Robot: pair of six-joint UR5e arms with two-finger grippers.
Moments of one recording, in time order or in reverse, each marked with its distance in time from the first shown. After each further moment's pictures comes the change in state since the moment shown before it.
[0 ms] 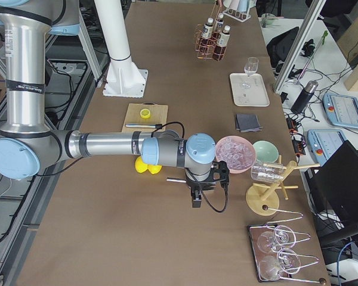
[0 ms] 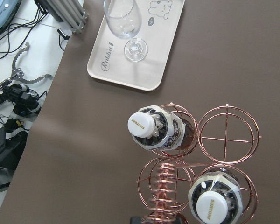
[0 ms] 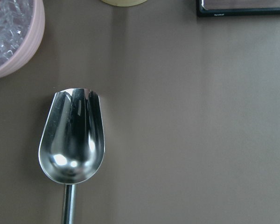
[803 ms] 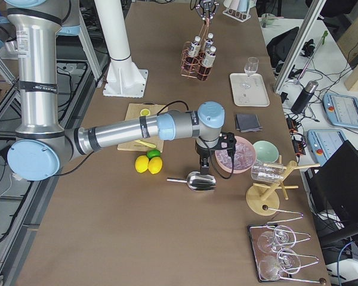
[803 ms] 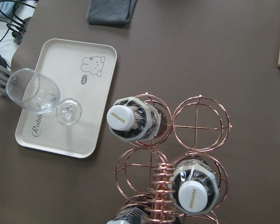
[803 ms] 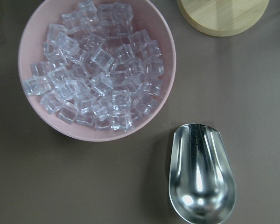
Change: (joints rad) left arm 0.231 -0.081 0.011 -0.093 0.088 -0.167; right arm -0.216 0.125 0.094 -0.005 0.021 0.400
